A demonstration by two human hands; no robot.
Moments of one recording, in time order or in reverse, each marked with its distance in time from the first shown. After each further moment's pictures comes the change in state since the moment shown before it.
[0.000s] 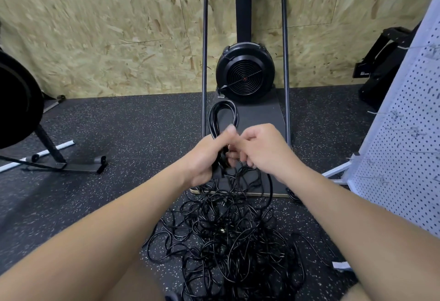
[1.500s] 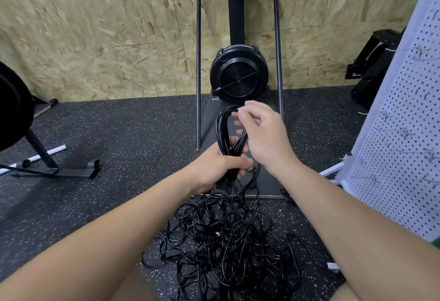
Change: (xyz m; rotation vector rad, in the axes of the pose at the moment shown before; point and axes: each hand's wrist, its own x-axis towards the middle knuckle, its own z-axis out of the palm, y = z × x) left_hand 0.002 -0.007 0.029 0.161 -0.062 0.062; right_hand 0.015 -0.006 -0.008 0.285 0.330 -0.204
